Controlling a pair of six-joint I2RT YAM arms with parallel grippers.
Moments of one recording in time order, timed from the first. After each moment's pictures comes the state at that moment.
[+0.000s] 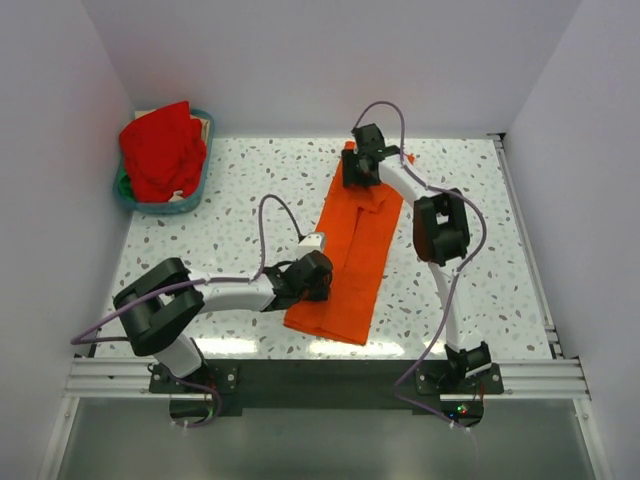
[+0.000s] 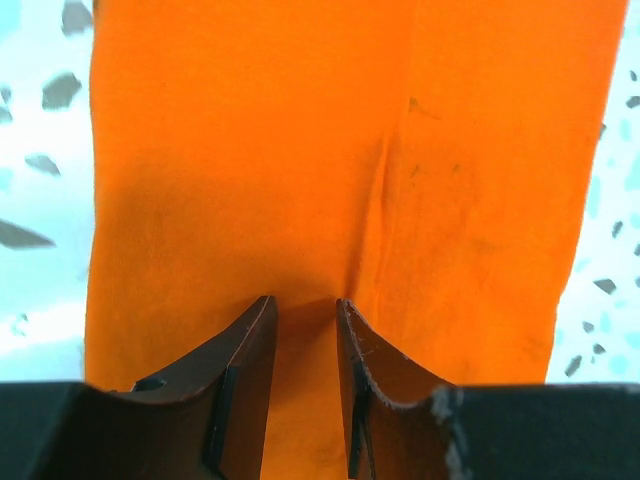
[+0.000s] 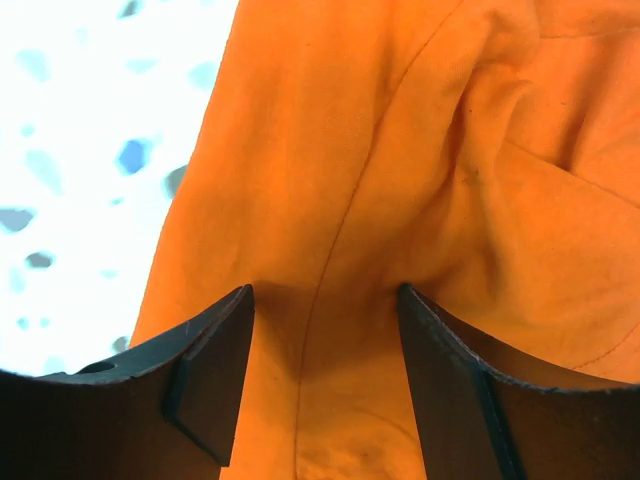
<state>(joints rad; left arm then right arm) -0.97 1.63 0.79 -0.06 -0.29 -0.78 0.35 2.46 2.12 -0.56 0.05 0.28</state>
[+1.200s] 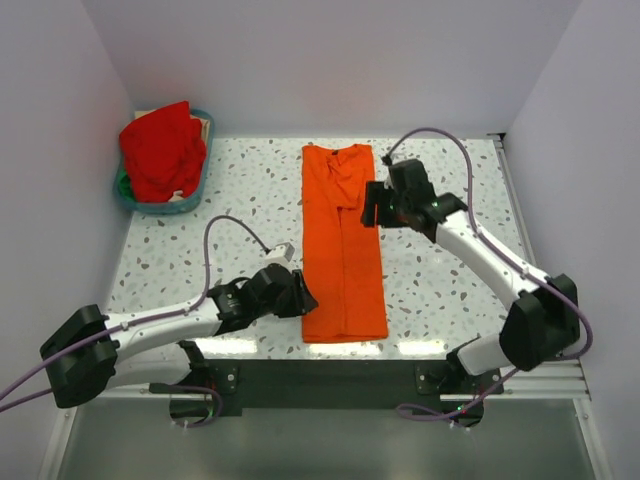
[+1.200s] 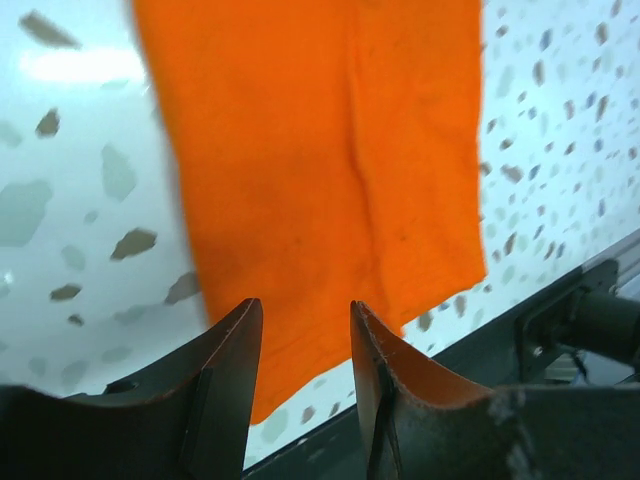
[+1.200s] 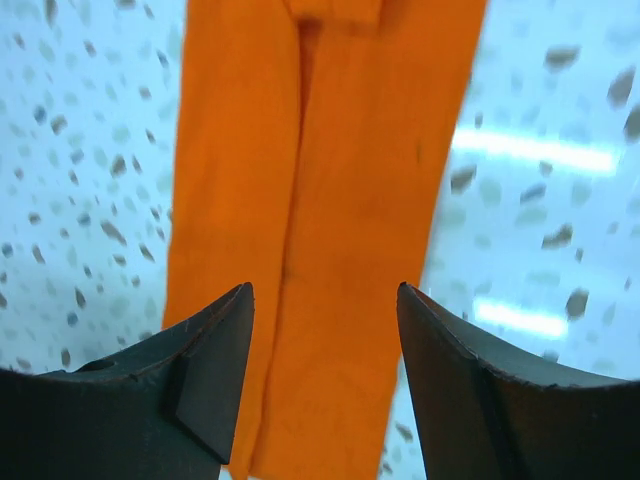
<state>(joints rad) -0.97 1.15 0.53 -0.11 -0.15 -0.98 0.48 1.51 1.28 -0.54 0.03 0.38</state>
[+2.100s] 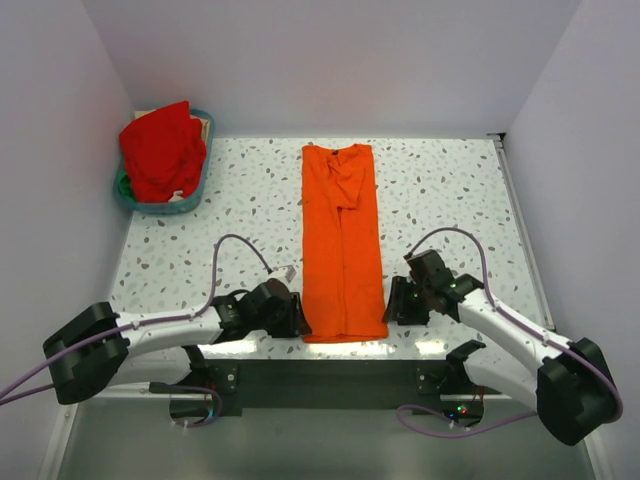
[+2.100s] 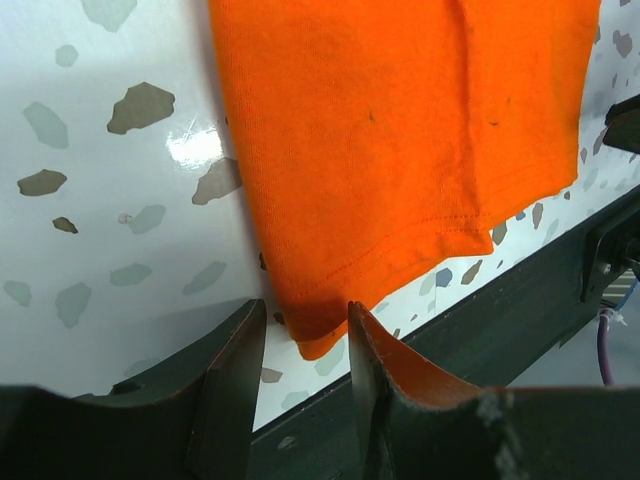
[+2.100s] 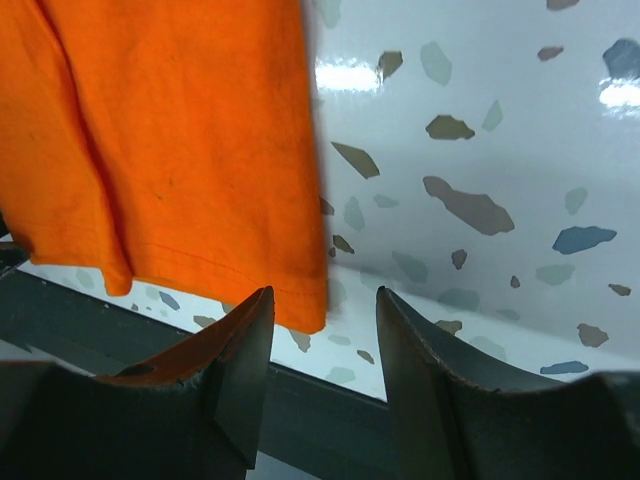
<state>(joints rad) -1.00 1.15 0.37 -0.09 0.03 -1.00 0.50 1.03 0.48 -0.59 -0.20 0.65</state>
